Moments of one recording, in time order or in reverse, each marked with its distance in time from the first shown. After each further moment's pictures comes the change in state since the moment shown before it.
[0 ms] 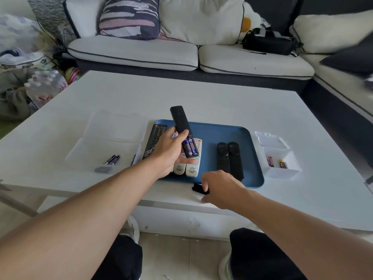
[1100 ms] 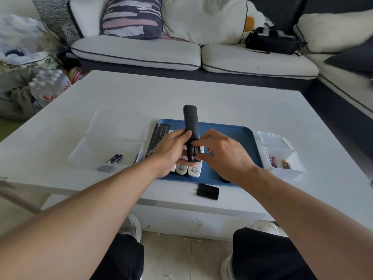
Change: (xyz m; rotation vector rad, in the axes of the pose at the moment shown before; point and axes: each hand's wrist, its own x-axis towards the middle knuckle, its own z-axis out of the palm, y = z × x) left_hand -0.005 0.000 -0.008 0.079 -0.149 0.008; right_hand 0.009 0.000 -0.051 0.169 0.578 -0.297
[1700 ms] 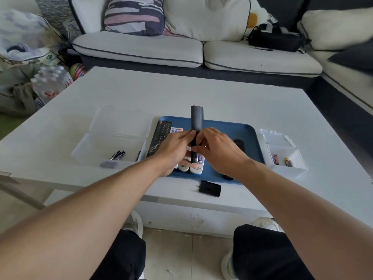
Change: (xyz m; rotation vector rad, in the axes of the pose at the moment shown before) left_hand -0.002 -0.006 0.000 0.081 0.009 -0.006; right_hand 0.017 -0.009 0.005 0.155 -0.101 0.132
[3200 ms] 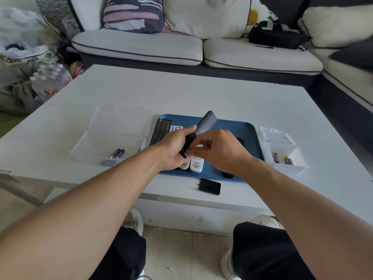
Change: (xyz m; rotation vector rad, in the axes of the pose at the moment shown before) left_hand 0.000 0.019 0.005 -0.327 -0.055 -0.269; right_hand -0.008 -0.007 -0.009 0.104 -0.034 0.062
